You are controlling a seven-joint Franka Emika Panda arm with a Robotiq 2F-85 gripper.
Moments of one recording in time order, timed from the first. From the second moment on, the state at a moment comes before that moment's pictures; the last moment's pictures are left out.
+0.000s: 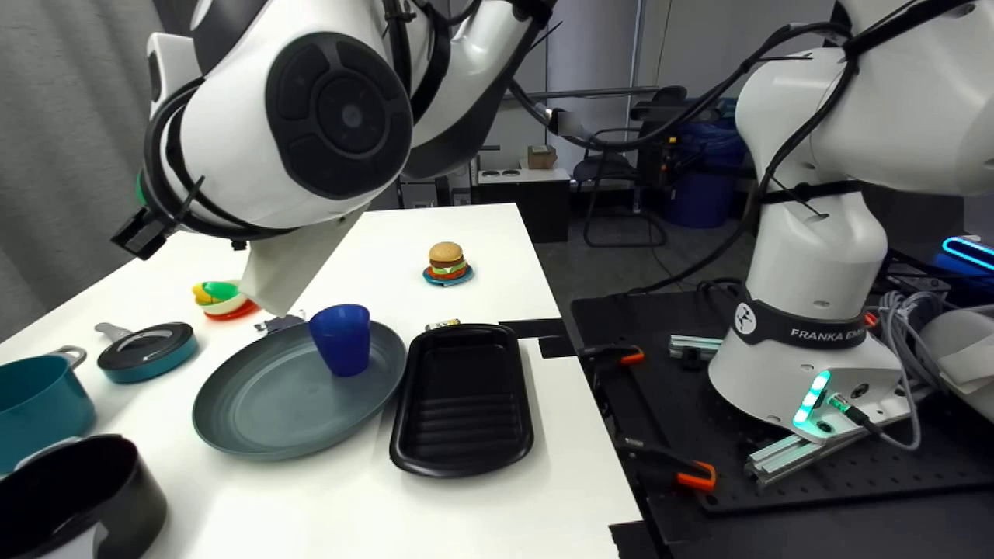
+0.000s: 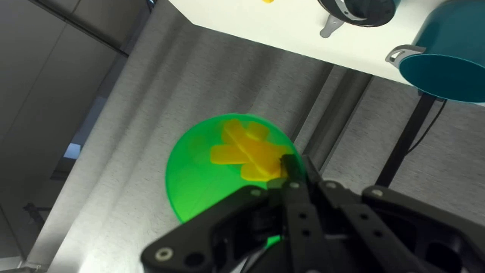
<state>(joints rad) 0.15 0.14 0.01 -2.22 -1.94 2.26 1.89</state>
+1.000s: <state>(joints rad) 0.14 0.14 0.06 -2.24 -2.12 2.07 1.97</state>
